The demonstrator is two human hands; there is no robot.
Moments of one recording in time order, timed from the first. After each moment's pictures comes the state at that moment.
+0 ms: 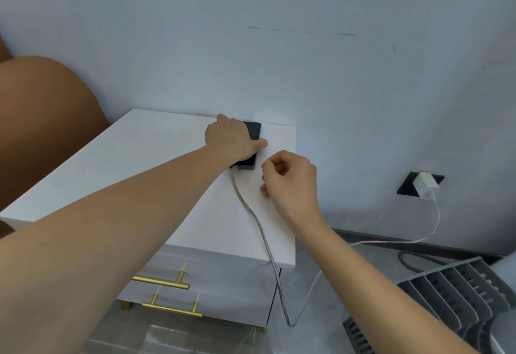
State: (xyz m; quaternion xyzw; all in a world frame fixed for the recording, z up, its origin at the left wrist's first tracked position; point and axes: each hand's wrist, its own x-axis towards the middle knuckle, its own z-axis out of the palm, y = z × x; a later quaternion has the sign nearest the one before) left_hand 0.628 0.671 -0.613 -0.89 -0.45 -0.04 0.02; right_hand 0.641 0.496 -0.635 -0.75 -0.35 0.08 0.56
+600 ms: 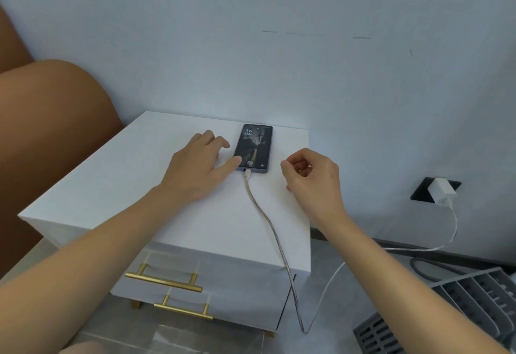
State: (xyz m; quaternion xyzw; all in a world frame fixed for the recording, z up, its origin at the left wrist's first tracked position) left_hand 0.509 0.677 -0.639 -0.92 -0.31 -0.23 -0.07; right_hand 0.666 0.498 -0.637 -0.76 -0.36 0.07 0.54
